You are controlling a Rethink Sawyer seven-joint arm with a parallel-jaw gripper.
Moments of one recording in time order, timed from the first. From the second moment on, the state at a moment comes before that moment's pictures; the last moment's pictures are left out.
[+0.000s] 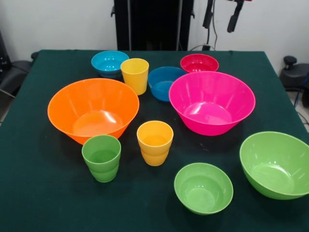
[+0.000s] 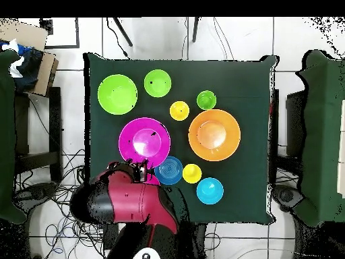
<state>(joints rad) 0.21 -0.88 -0.27 1.95 0.01 0.29 1.80</state>
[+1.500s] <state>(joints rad) 0.20 -0.78 -0.32 1.71 0.01 0.30 1.83</state>
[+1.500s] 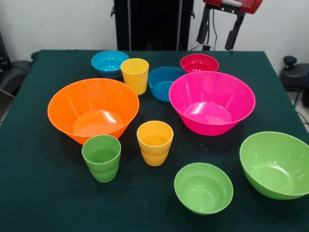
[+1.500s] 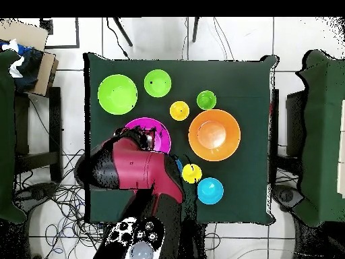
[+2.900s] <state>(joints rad) 0.14 -0.72 -0.32 1.56 0.01 0.30 1.83</state>
